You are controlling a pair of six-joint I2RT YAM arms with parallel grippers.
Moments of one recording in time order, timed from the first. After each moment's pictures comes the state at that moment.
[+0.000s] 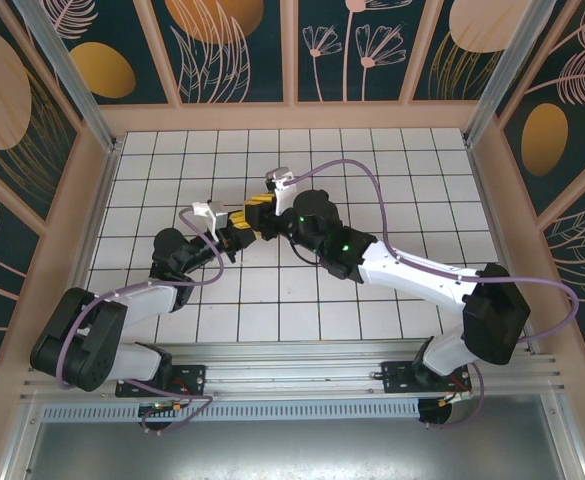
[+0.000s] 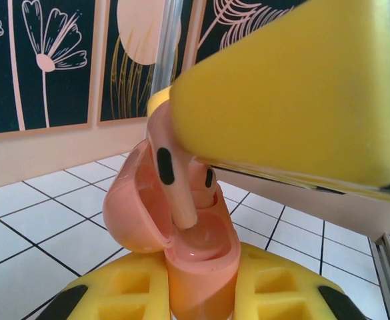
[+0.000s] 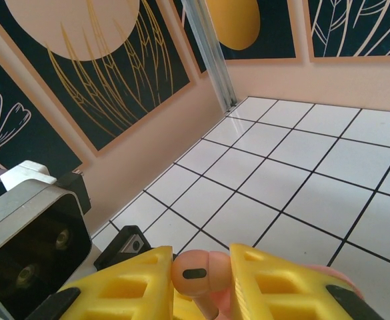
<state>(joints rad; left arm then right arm) -0.37 1.36 0.39 1.15 0.71 -0.32 0.97 1.48 1.09 0.23 0.03 0.36</state>
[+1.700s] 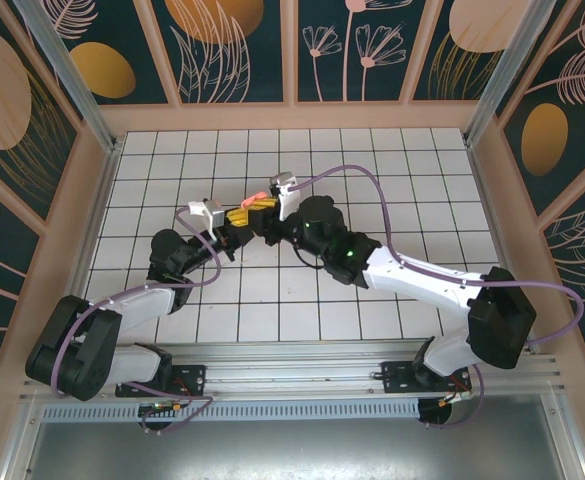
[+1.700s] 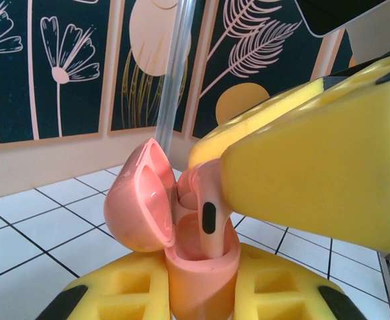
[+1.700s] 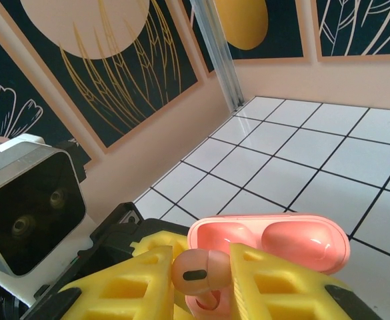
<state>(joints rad) -0.37 1.31 0.39 1.12 0.66 -0.33 0.97 1.44 1.03 0.26 0.01 0.36</state>
